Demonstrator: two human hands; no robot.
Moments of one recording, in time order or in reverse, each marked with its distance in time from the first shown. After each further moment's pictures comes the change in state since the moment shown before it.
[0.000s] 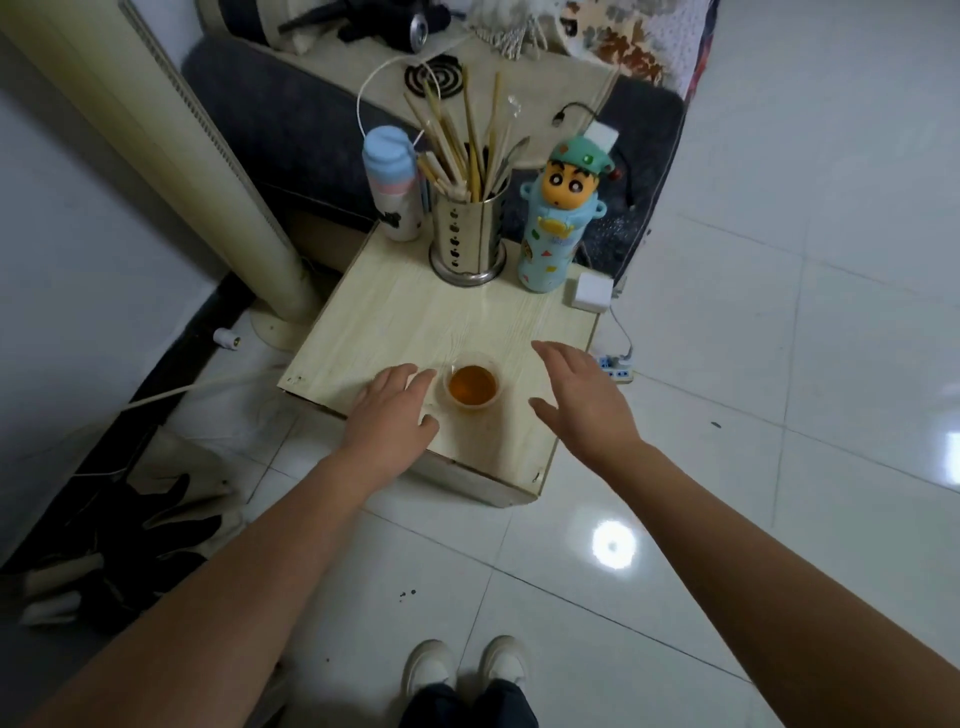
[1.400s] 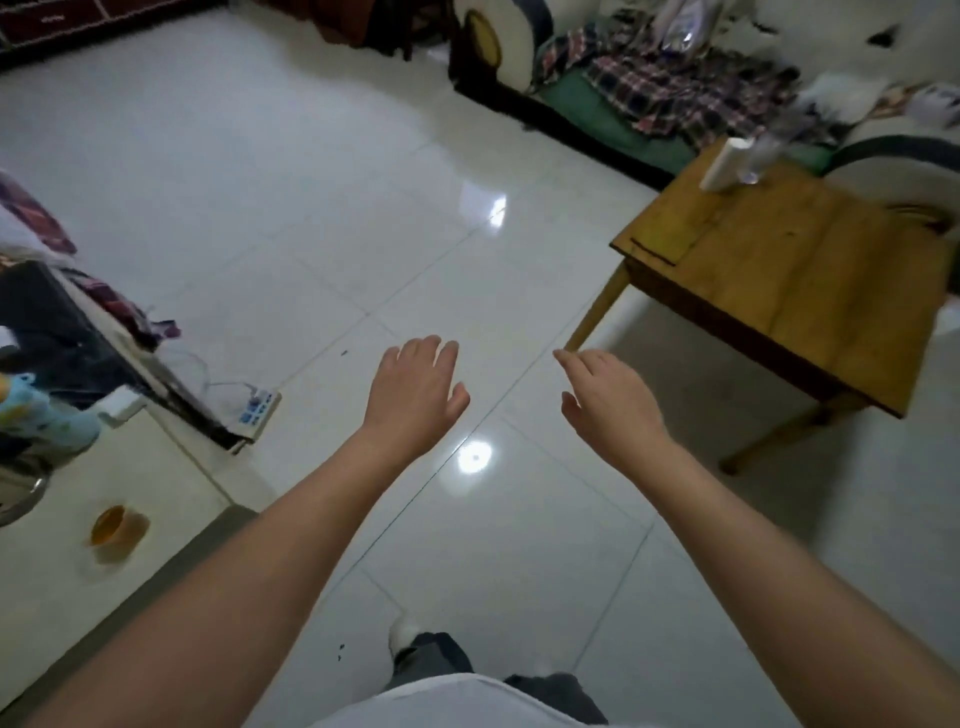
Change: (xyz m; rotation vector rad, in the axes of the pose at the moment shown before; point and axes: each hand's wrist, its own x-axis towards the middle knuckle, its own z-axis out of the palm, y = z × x) left_hand -0.349 0.328 -0.026 0.384 -0.034 1.350; right_hand -0.570 -0.125 -0.147 -0.214 0.370 1.185
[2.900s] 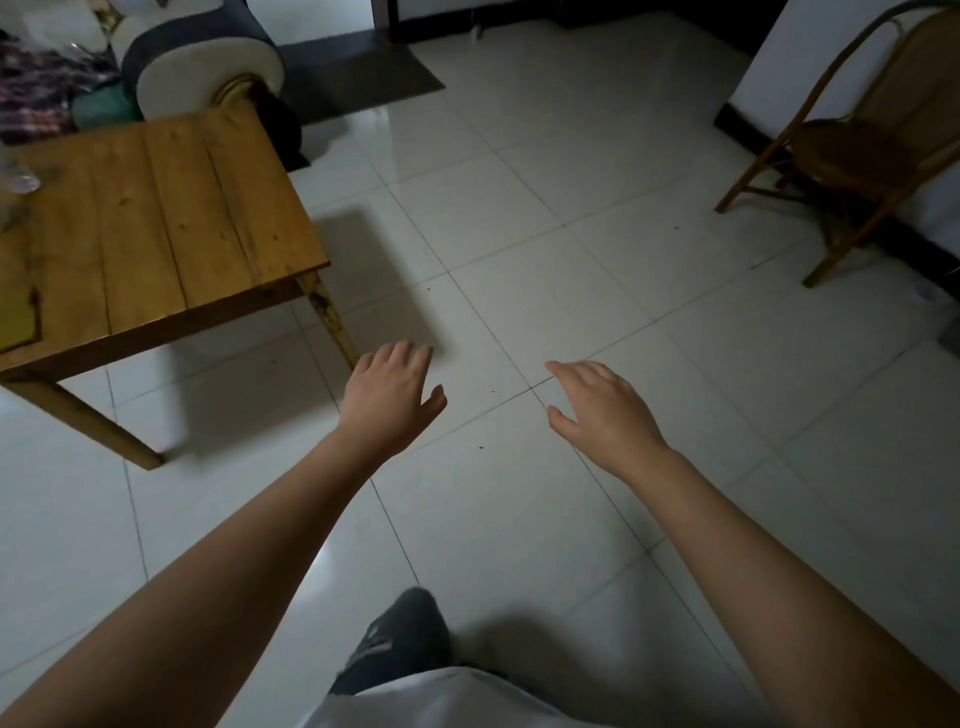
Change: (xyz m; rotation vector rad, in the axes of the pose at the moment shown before) left_hand -0.055 0.555 0.095 0.080 -0.200 1.188; right_hand -0.499 0.243 -0.022 0.175 0.066 1.263
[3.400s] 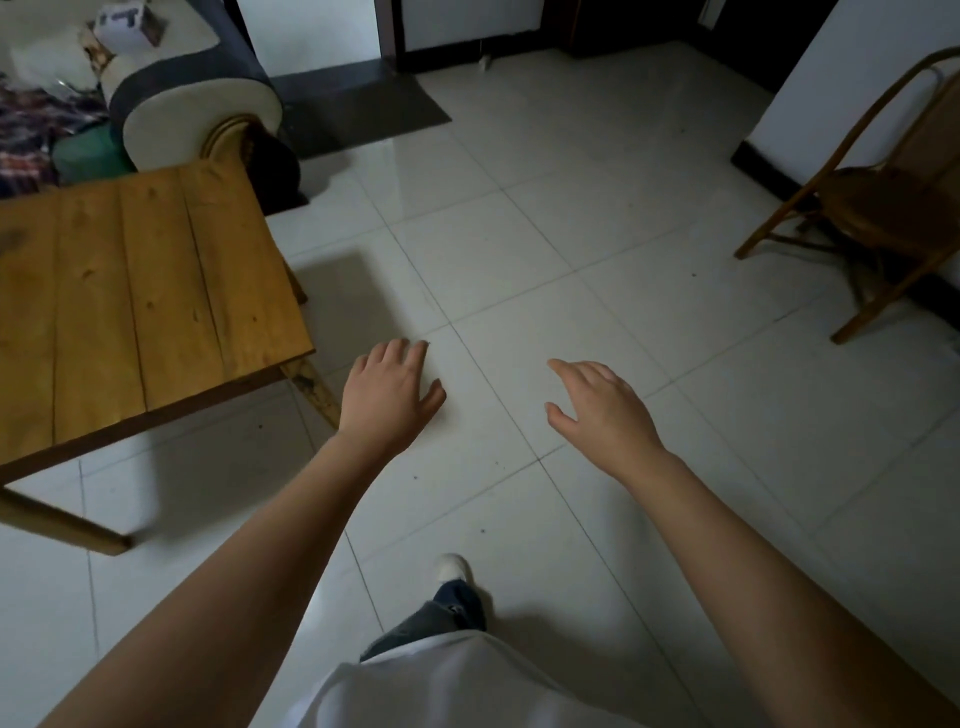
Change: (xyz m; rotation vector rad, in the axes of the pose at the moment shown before) left_hand 0.215 -0.047 -0.015 -0.086 0.053 -0.087; right_hand 0.217 0.054 -0.028 0.005 0.047 0.024
